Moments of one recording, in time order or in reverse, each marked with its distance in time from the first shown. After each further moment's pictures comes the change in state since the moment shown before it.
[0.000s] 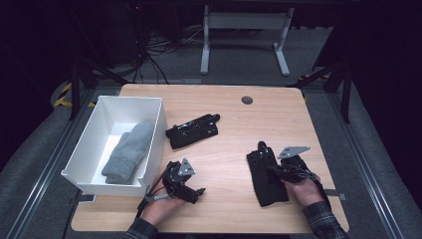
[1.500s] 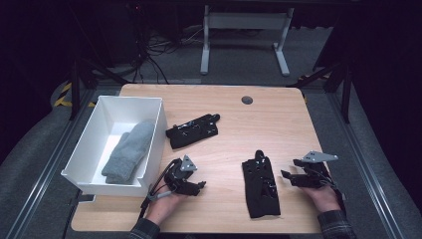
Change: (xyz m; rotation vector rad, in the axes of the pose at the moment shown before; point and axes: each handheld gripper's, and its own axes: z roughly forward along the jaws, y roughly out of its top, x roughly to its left) left arm 0.000 0.016 -0.004 0.015 0.007 -0.062; right arm -0.034 -0.049 -0.026 -0.143 -0.141 0.120
